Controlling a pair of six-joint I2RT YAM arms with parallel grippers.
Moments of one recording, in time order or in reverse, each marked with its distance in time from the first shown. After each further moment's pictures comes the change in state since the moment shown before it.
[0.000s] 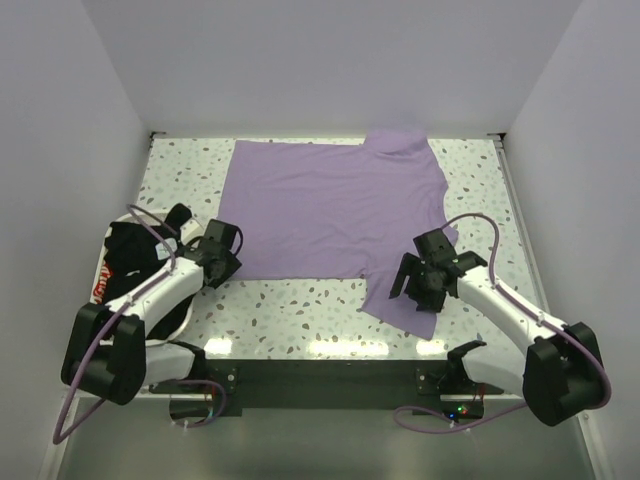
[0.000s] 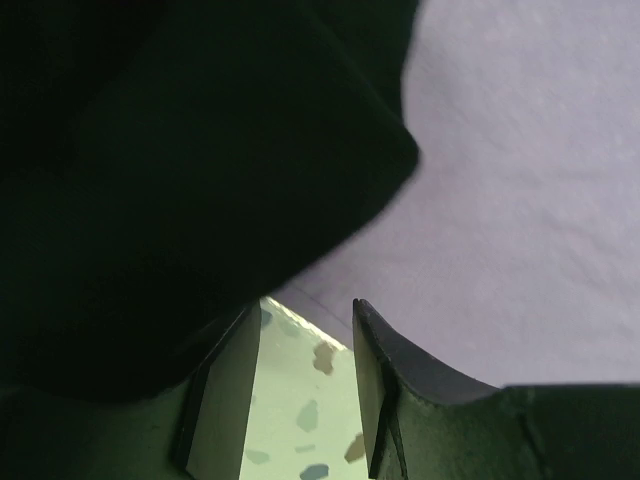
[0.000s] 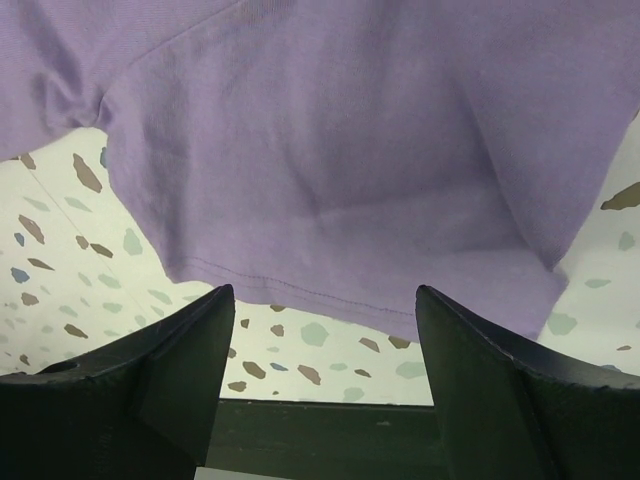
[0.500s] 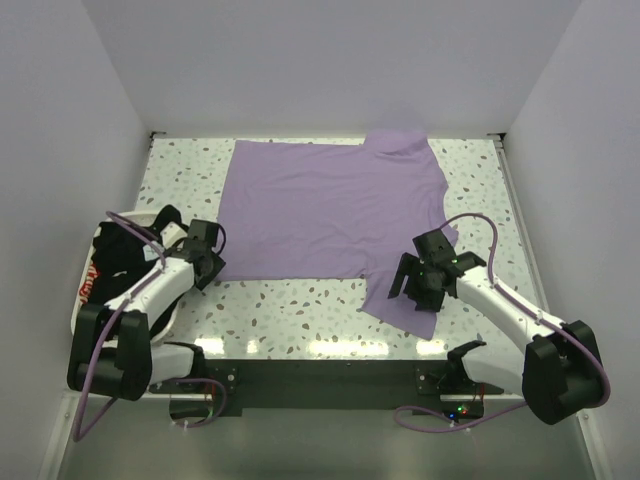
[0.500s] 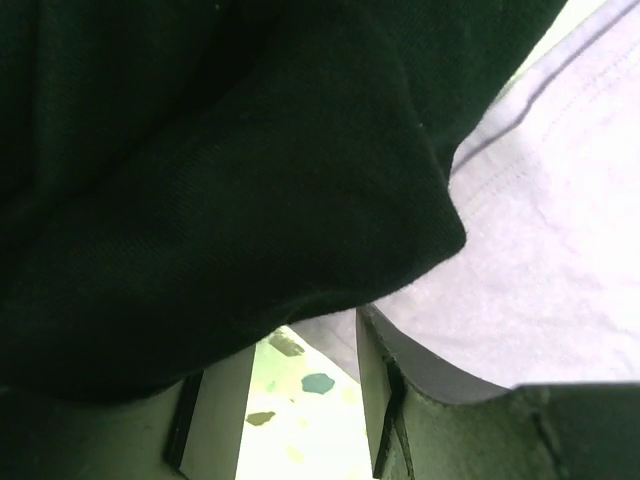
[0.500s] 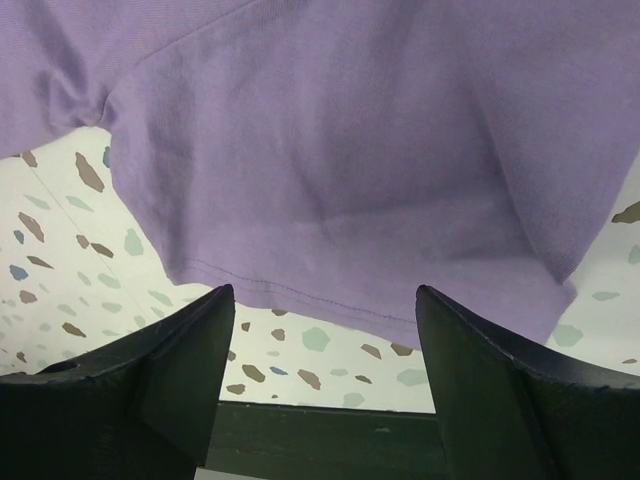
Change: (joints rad) left arm 0.179 0.021 -0.032 0.028 -0.024 0.023; right arm 0.000 0.010 -0.008 0.032 -0.011 -0.019
